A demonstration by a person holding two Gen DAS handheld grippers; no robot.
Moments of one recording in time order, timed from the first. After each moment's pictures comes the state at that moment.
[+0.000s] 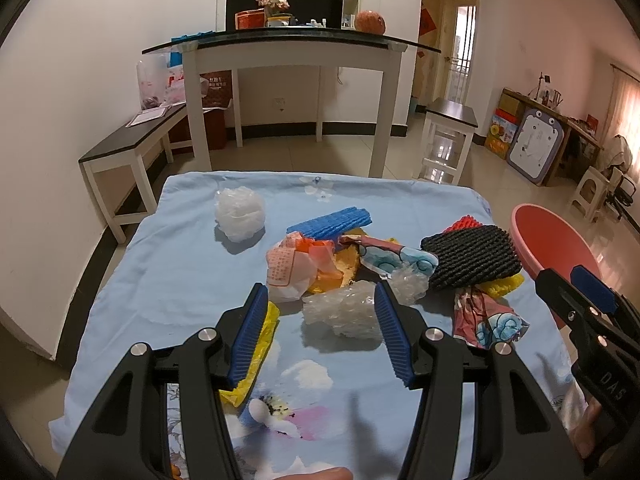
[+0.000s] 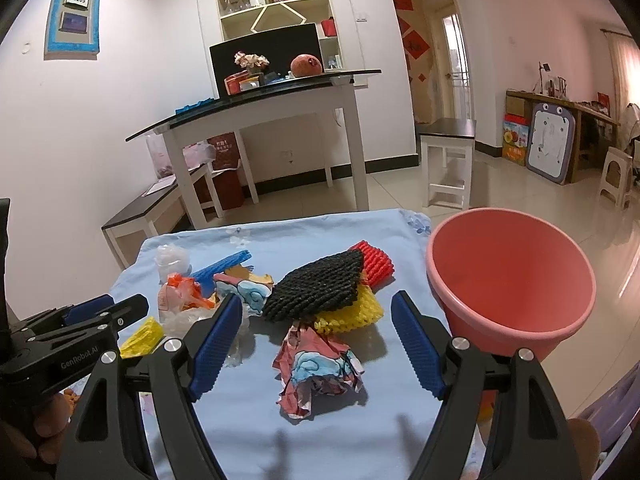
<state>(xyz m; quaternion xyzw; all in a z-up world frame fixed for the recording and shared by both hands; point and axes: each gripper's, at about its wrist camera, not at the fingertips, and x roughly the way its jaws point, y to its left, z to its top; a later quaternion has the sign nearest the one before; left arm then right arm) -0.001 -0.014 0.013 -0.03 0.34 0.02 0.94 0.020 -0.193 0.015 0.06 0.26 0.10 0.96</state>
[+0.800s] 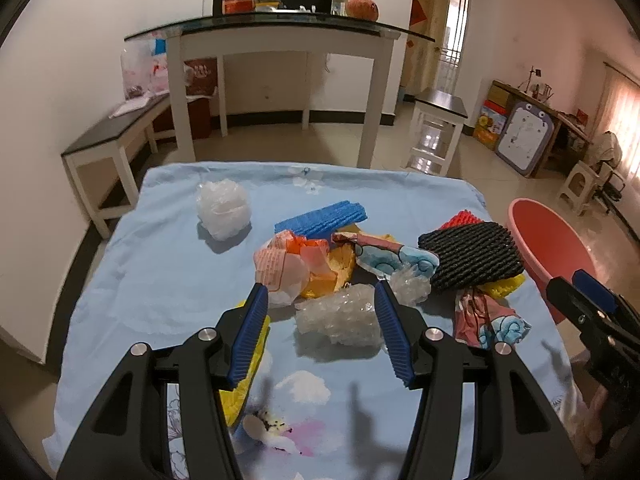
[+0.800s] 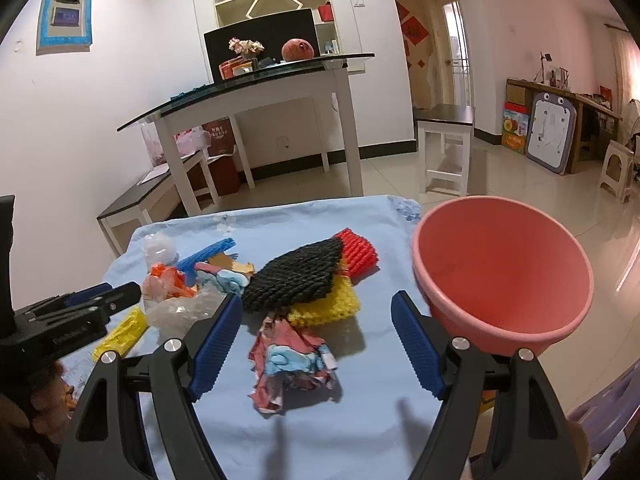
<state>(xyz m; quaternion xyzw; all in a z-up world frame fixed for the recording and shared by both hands) 0.020 -0.002 0.004 -0.04 0.37 -0.01 0.93 0.035 -0.212 0.008 0.06 0.29 0.09 0.95</state>
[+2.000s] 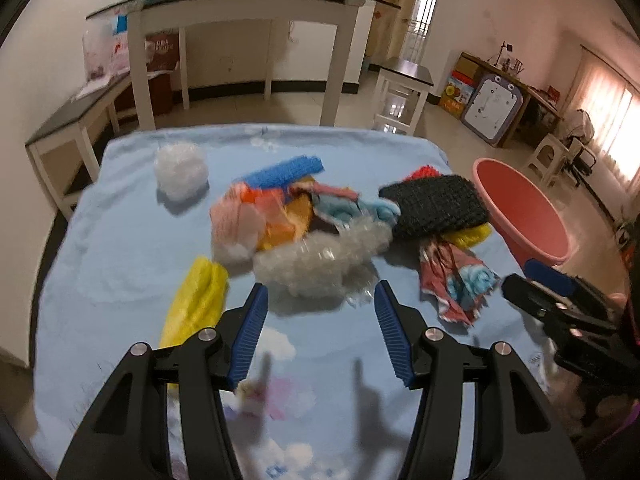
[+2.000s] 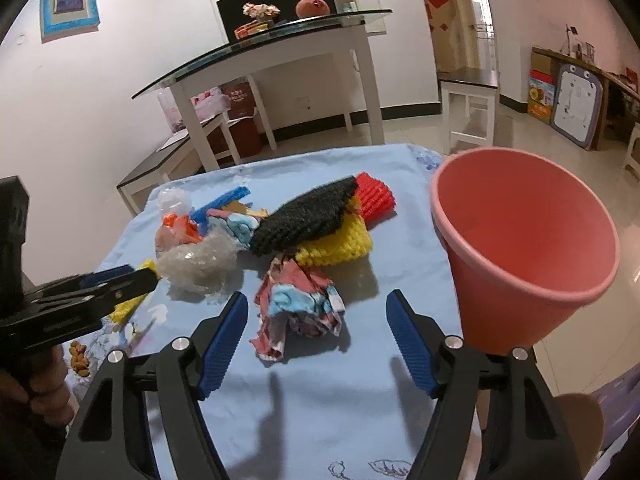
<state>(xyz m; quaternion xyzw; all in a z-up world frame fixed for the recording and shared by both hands) 0.014 -0.016 -0.007 -0.03 0.41 -0.08 0.91 0.038 -0.217 -0.013 0.07 0.36 0.15 0.92</state>
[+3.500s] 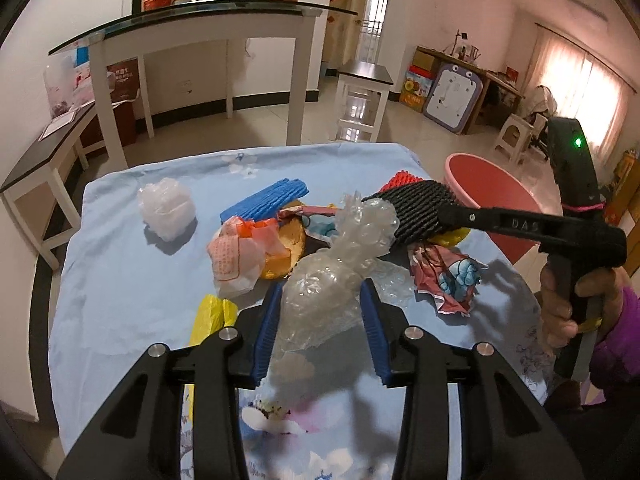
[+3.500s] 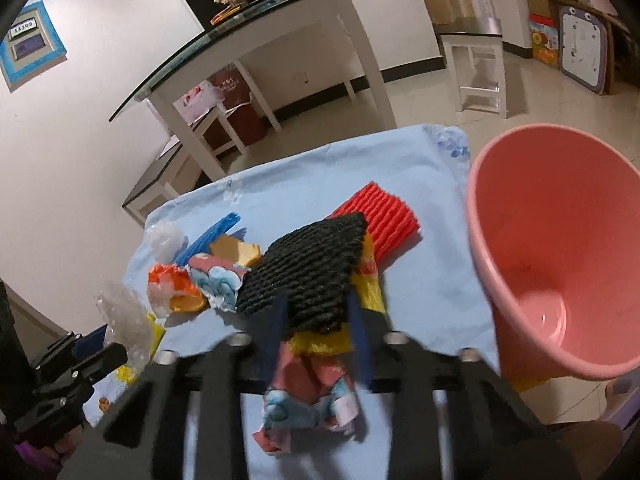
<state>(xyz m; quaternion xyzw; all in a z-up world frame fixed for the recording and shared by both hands) 0.017 0.003 0.001 0.00 0.39 -0.15 0.91 0.123 -0.219 -0.023 0.15 0.42 0.17 0.88</state>
